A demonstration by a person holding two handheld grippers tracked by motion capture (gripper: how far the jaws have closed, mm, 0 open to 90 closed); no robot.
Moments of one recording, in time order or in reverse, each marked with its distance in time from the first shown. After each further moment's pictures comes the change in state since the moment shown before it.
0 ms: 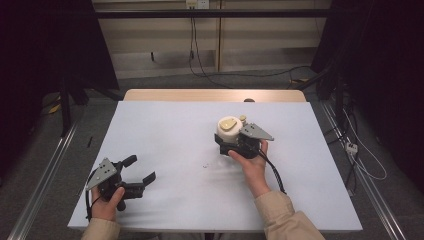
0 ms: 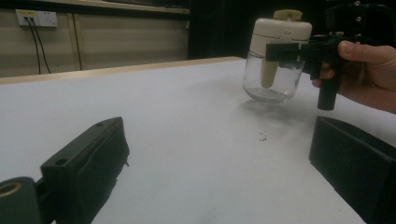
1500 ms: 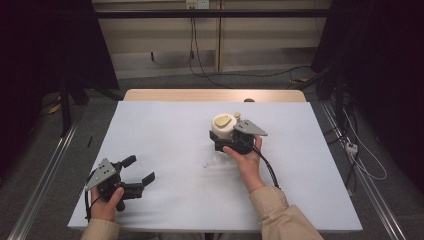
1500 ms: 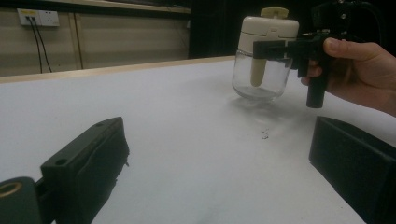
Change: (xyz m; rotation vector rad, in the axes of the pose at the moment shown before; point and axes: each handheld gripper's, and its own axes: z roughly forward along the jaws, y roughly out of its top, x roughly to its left) left arm 0.002 -0.001 -0.001 0.001 0.002 0.001; right arm 0.003 0.002 0.020 0.002 0.016 0.009
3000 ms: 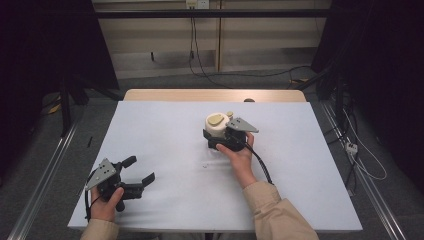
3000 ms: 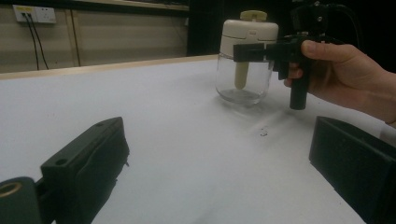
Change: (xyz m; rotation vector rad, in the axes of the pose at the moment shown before) left arm 0.001 -0.001 -0.001 0.008 -0.005 -0.004; right arm 0.004 -0.006 0.025 0.023 0.021 0.014
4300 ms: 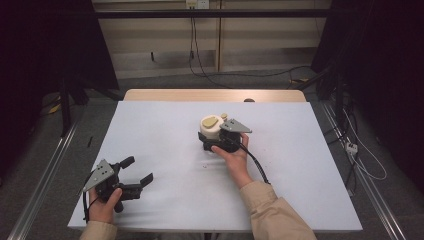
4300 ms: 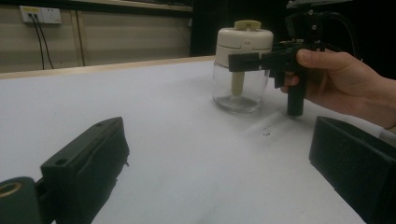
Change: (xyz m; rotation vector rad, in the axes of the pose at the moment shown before) left arm 0.000 -0.001 -0.003 -0.004 0.011 -0.004; right arm 0.010 -0.006 0.012 0.025 0.030 -0.013
